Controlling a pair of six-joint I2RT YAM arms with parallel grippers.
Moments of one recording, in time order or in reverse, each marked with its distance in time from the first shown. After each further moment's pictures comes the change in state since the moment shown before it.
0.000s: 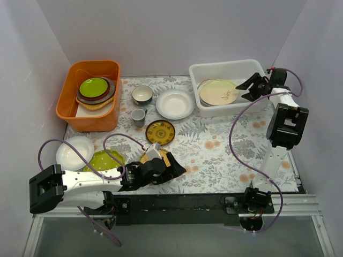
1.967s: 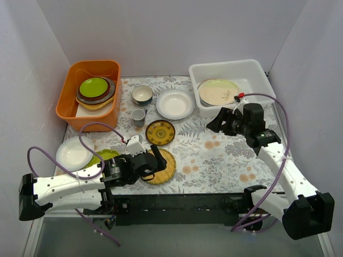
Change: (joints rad) left arm 0.003 -0.190 0.275 -0.723 -0.269 0.019; right arm 0.480 -1.124 -0.830 -0.079 0.289 -0.148
